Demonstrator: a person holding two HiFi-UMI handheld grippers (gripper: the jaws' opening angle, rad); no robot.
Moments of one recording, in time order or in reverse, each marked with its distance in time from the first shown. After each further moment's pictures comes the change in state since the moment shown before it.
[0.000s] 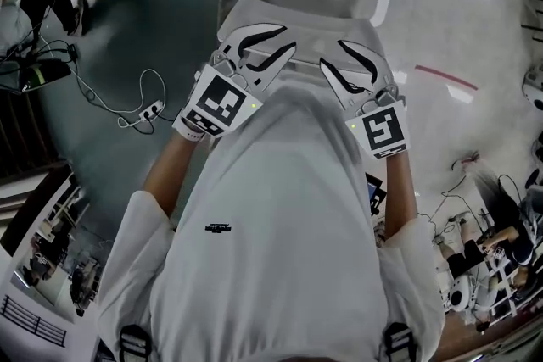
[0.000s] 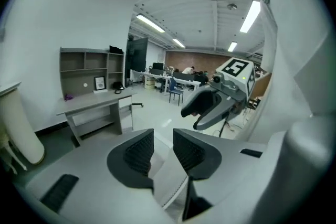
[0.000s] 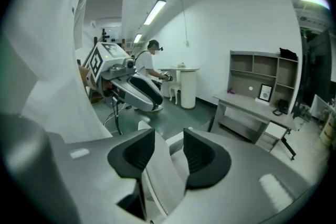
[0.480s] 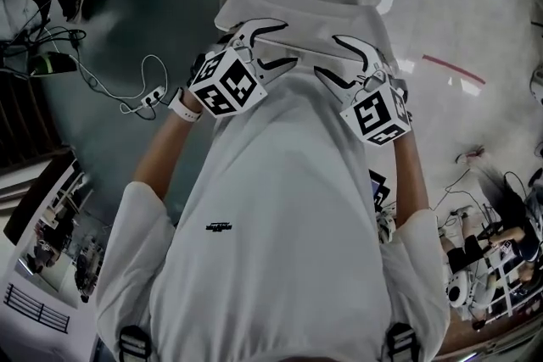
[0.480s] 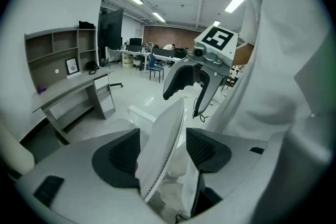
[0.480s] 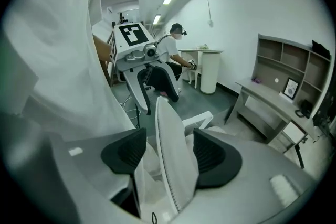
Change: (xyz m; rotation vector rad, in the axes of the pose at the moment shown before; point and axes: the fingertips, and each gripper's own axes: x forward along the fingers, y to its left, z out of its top) left arm 0.032 -0.040 -0.069 0.136 0.284 -0.220; right arm 0.006 0.025 -0.064 -0.118 0.206 0.207
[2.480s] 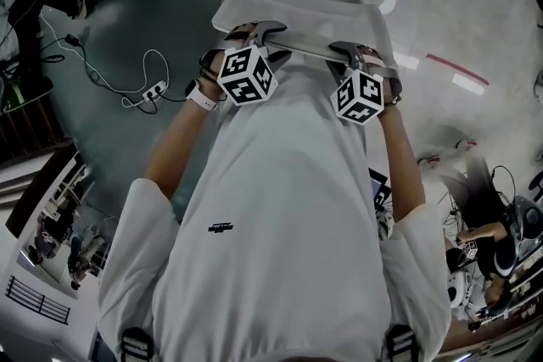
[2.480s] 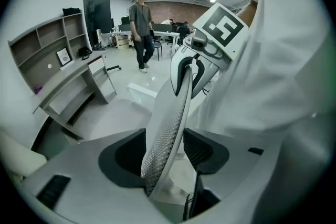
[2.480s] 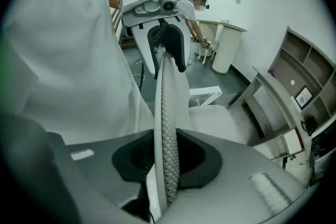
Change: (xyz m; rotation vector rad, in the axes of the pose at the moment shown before) left arm 0.052 0.009 -0.074 0.087 0.257 0.040; right arm 0.065 0.001 -0.110 -0.202 0.316 0.032
